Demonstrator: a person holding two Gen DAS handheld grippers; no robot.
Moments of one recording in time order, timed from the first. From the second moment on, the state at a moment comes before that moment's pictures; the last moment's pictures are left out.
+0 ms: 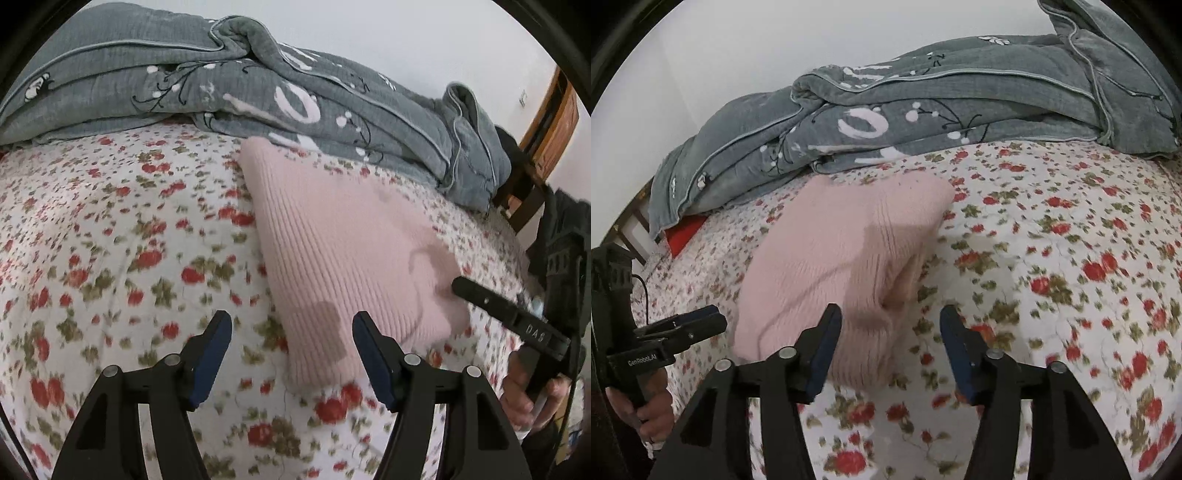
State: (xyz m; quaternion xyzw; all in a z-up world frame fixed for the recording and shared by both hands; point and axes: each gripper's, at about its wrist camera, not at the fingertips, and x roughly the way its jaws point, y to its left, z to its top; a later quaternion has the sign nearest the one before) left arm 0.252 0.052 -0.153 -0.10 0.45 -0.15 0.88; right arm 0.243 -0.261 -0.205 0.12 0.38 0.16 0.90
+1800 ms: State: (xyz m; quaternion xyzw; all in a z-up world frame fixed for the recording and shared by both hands) left arm 0.281 0.075 -0.162 -0.12 0.44 -0.13 0.88; right arm 0.268 -0.210 -0.231 0.18 0.42 0.23 0.86
